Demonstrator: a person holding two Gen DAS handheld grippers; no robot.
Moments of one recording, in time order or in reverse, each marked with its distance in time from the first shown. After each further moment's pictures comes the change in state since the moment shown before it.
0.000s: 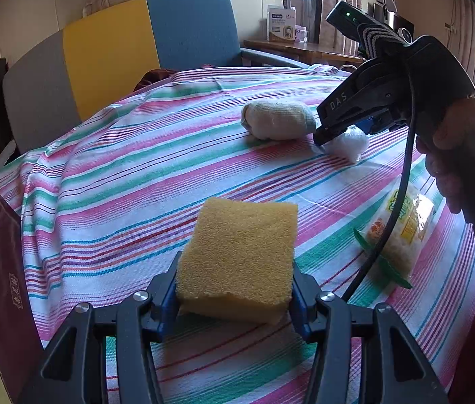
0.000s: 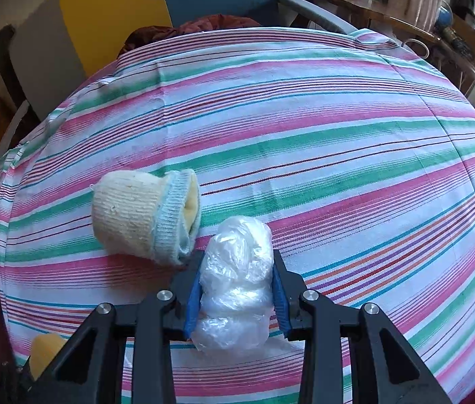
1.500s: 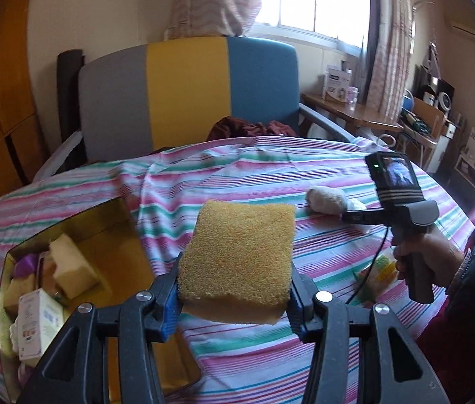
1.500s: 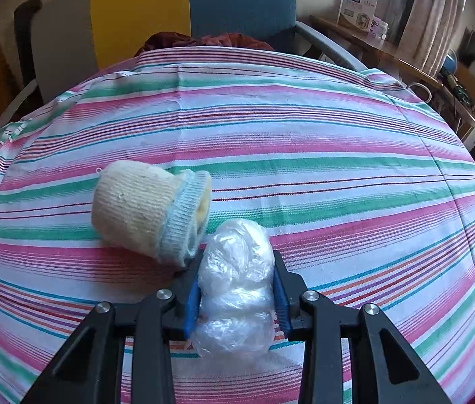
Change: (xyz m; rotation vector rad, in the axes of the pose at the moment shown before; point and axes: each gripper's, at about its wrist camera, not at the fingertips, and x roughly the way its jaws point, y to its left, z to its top) left arm -0.153 0.073 0.002 -0.240 -0.140 0.125; right arm 0.002 0.015 -0.008 -0.133 -0.115 -0.068
